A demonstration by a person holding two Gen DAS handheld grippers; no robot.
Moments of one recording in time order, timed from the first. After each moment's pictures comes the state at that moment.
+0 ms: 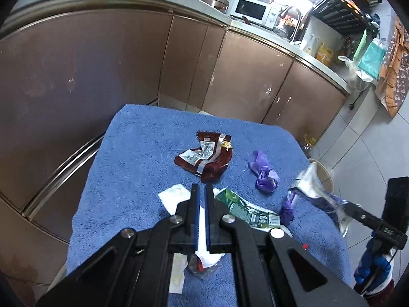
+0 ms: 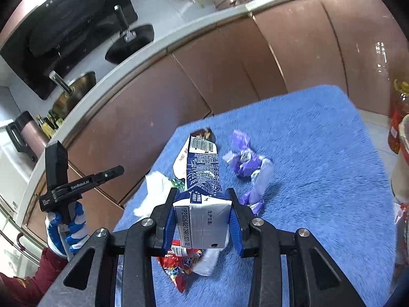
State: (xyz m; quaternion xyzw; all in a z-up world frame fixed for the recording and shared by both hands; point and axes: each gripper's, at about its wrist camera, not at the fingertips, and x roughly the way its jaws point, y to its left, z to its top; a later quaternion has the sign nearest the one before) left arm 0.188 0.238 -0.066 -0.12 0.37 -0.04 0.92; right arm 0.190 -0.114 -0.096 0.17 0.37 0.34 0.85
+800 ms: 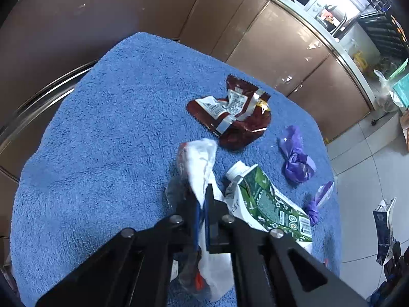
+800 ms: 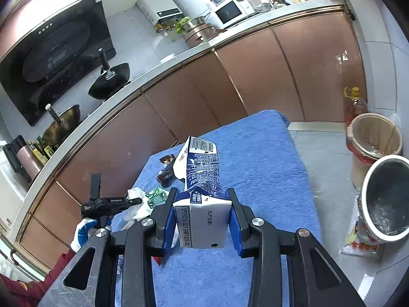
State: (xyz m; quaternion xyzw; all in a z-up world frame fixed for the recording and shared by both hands) left arm 0.236 0.245 -0.163 -0.23 0.46 0.00 0.86; right arm 0.124 -0.208 -0.069 0.19 0.33 0.24 0.89
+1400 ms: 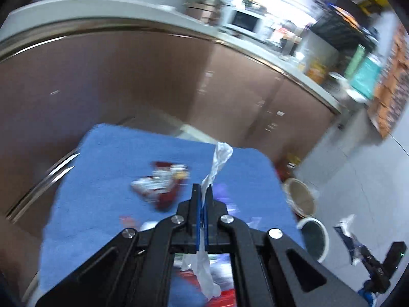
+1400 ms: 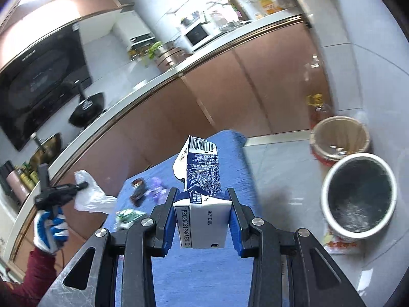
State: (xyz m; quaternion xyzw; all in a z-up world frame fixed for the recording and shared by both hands) left arm 0.228 0.162 -0.014 -0.16 0.35 -0.06 0.92; right arm 0.107 -0.304 -0.075 0.23 0.29 0.15 0.92
